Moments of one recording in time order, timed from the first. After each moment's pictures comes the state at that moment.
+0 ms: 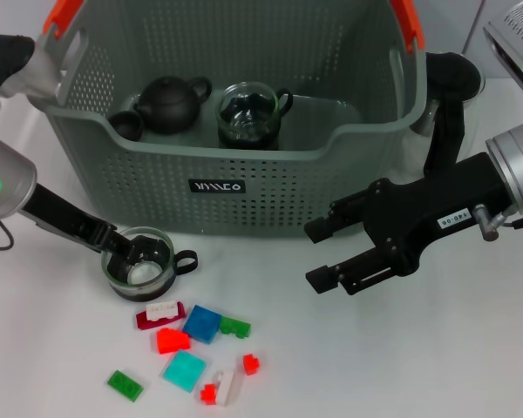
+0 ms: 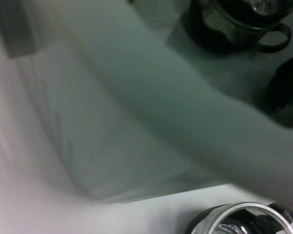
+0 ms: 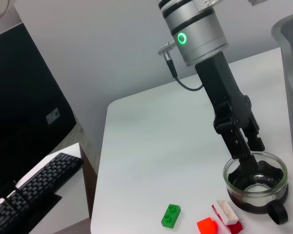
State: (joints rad) left arm -0.69 -2.11 -2.32 -1.07 -0.34 1.59 -2.44; right arm 0.79 2.03 -1.04 -0.81 -2.05 -1.75 1.74
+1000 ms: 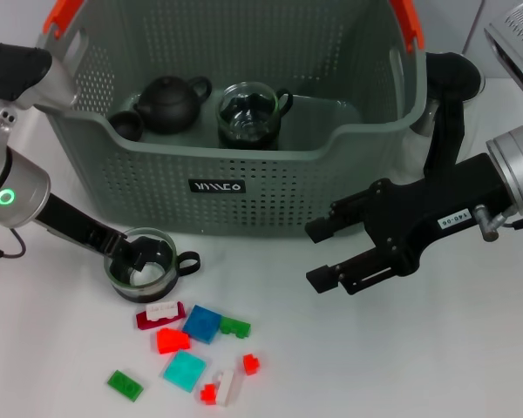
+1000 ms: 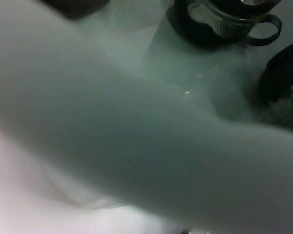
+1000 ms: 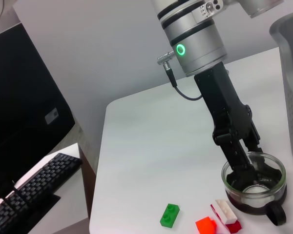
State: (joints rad) left arm -0.68 -2.14 -2.30 -1.07 -0.34 1.56 -2.42; right arm 0.79 2.03 -1.04 -0.81 -2.05 -1.75 1.74
